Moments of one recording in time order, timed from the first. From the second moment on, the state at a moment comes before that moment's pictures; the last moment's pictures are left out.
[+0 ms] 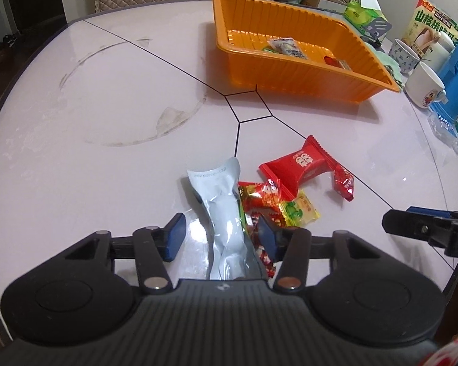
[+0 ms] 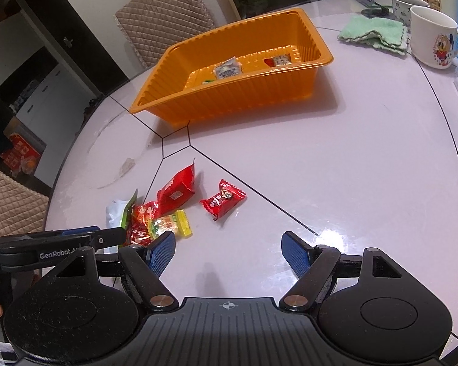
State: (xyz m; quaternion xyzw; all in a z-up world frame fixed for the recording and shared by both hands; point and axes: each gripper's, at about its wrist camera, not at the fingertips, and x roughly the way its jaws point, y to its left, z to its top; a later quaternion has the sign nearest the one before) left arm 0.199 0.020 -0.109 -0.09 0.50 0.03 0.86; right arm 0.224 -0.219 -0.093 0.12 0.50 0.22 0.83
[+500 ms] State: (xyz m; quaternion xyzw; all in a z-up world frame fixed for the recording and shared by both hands) left arm 0.196 0.050 -0.115 -0.10 0.50 0.04 0.86; right arm 0.230 -0.217 -0.097 0.12 0.51 0.22 0.83
